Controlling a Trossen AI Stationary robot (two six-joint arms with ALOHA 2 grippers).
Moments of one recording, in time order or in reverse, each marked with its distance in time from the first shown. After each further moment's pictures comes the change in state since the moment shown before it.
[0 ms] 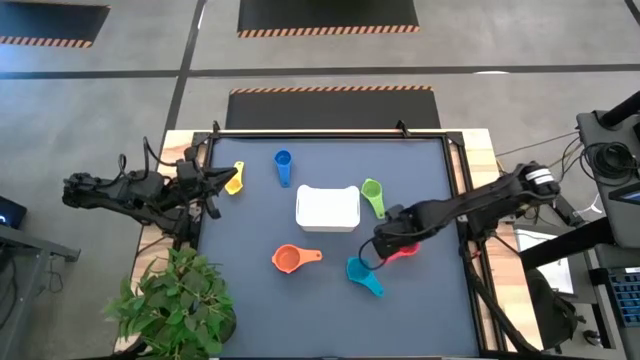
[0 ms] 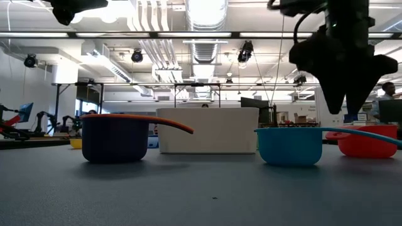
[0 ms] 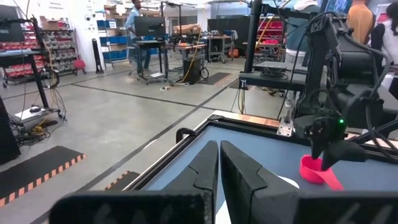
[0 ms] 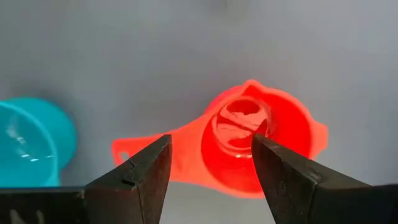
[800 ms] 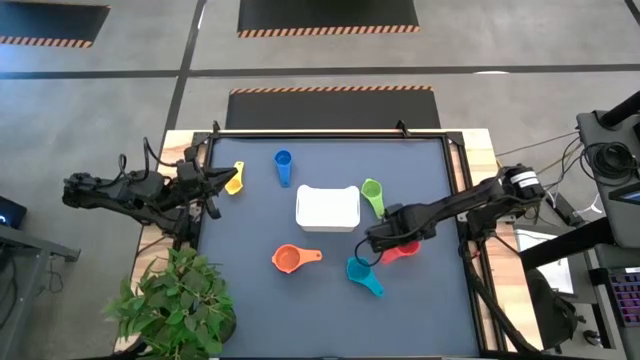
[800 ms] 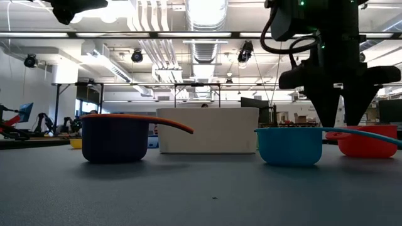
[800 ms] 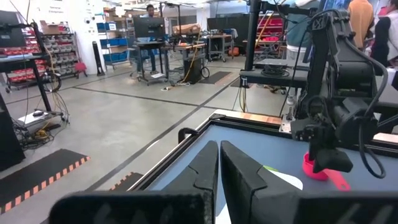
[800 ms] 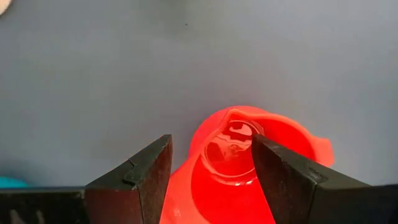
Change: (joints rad) left arm 0.000 0.000 -0.001 -0.003 0.000 0.026; right arm -0.020 0.116 0.006 -0.006 0.049 0.184
